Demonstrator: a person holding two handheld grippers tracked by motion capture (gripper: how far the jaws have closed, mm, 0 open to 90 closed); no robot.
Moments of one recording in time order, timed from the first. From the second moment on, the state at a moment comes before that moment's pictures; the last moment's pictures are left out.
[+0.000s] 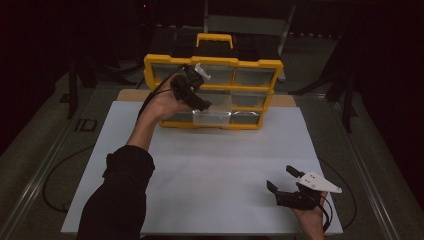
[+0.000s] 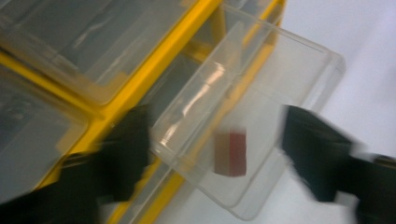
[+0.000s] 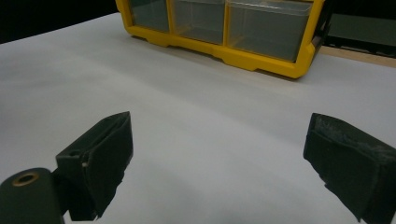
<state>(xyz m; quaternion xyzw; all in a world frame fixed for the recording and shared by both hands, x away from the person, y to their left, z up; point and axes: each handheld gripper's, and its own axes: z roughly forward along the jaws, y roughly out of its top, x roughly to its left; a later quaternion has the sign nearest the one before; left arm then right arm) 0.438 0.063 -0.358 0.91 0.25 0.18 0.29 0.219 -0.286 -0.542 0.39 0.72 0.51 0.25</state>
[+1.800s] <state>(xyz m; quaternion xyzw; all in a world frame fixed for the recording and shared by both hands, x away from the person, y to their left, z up) 0.360 0.129 -0.443 0.89 0.28 0.20 0.32 0.219 -0.282 -0.544 0.39 0.73 0.51 0.25</state>
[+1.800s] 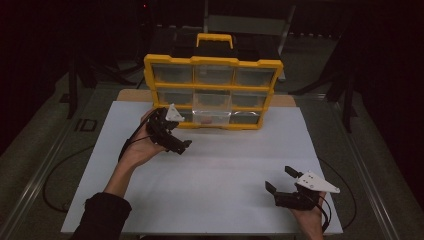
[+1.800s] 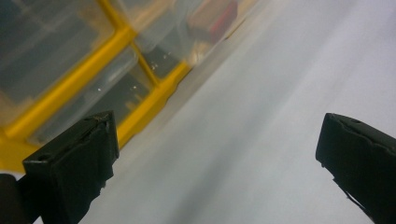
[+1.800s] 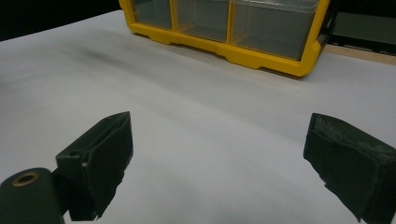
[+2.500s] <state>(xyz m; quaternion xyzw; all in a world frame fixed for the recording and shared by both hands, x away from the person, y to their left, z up) 0.295 0.211 -0.511 0.83 0.36 0.23 0.37 0.218 -0.274 -0.545 0.38 0.73 0.51 0.25</state>
